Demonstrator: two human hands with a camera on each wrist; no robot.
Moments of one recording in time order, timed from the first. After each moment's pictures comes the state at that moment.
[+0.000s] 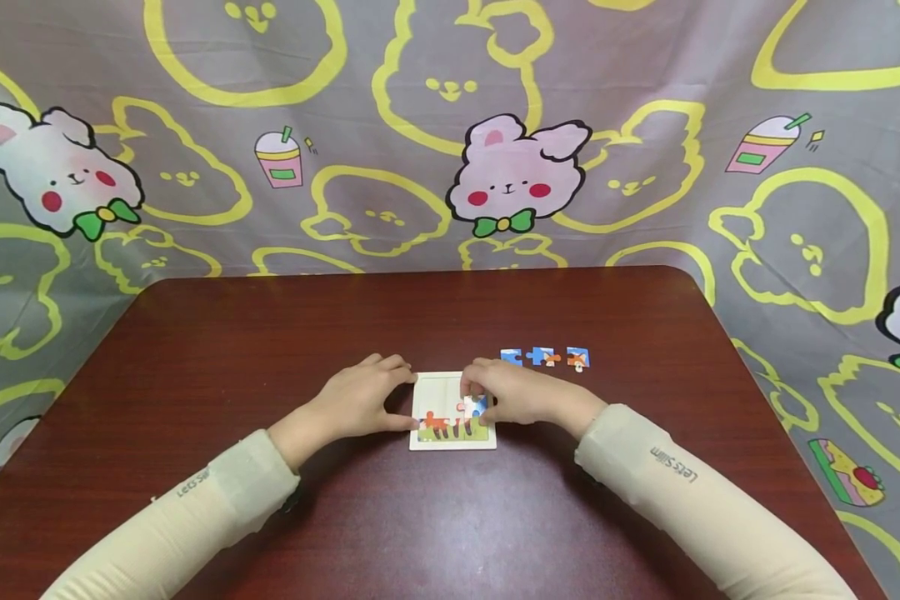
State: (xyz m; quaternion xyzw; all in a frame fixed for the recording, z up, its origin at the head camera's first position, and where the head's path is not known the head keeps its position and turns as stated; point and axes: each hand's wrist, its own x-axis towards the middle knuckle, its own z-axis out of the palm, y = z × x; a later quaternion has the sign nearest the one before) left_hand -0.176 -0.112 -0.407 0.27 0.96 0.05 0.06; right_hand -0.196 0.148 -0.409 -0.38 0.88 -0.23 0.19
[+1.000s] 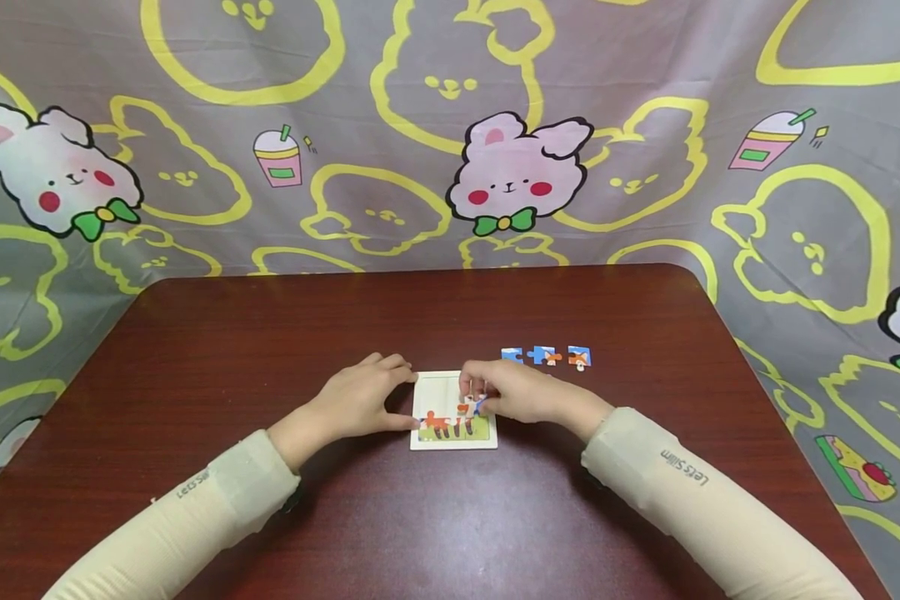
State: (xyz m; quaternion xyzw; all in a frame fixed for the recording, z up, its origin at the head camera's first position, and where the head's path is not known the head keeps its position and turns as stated) left_hand -0.177 -0.113 -0.409 0.27 0.96 0.06 0.05; right_hand -0.194 0.153 -0.409 -0.38 0.86 -0.30 0.17
